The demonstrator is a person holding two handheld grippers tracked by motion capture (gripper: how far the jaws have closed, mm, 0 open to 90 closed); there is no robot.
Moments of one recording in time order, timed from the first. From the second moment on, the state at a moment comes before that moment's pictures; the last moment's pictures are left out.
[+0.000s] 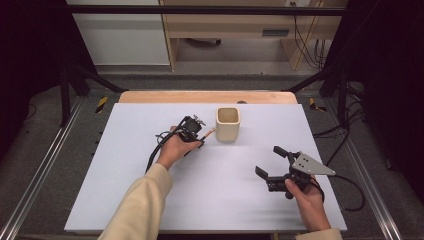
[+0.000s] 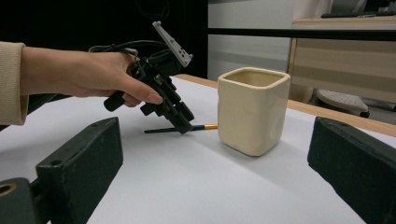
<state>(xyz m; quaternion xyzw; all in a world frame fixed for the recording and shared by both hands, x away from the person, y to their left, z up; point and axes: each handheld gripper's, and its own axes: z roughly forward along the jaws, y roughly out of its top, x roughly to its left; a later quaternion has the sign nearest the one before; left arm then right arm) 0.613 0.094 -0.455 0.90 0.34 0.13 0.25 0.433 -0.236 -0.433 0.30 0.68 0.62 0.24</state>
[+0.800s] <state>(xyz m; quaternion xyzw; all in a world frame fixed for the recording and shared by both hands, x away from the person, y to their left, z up) 0.614 0.094 -0.457 0.89 0.35 0.13 0.25 0.433 -0.236 -0.433 0.30 0.68 0.62 0.24</state>
